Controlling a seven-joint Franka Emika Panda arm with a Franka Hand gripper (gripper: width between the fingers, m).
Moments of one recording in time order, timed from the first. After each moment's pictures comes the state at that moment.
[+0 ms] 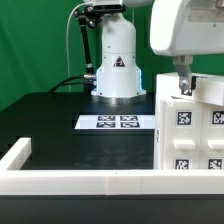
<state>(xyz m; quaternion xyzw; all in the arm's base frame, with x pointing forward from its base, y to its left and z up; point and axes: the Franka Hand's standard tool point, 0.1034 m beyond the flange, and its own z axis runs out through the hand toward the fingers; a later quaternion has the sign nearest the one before) 0.635 0.098 0.151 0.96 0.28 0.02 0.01</state>
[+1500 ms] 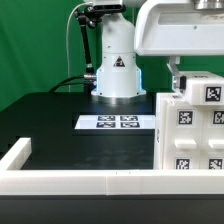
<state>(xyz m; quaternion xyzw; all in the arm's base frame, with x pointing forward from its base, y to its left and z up) 0.639 0.087 0.150 1.00 -0.02 0.05 0.00</state>
